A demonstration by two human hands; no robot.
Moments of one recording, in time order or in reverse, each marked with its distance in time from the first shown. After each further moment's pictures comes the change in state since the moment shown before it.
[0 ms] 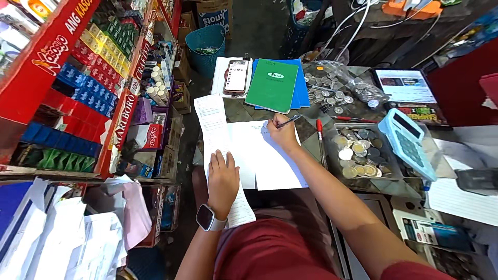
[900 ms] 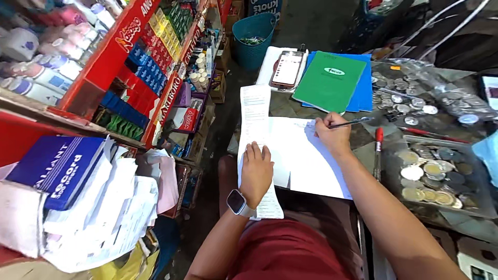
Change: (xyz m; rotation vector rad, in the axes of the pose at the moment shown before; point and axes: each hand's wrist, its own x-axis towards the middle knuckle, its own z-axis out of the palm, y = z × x) left_hand 0.009 0.012 -0.015 -0.034 -0.211 -0.075; right_hand 0.006 -0.004 -0.007 0.088 -0.048 0.099
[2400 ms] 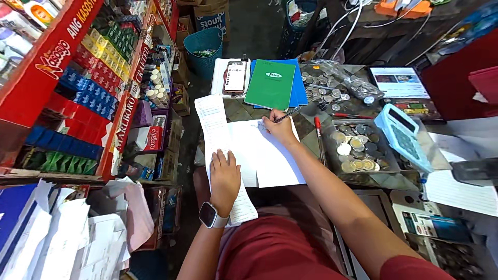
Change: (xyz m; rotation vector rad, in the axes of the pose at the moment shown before) left_hand 0.001 -0.004 -0.007 0.073 -0.099 -0.015; right_hand 0.005 -0.006 0.009 0.060 -0.025 0.085
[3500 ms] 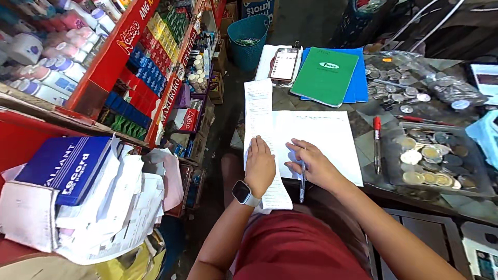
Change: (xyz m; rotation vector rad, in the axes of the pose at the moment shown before) left_hand 0.004 0.004 0.001 -0.152 -0.060 0.012; right_hand -0.106 0.006 -0.007 -0.485 -0.461 -0.531
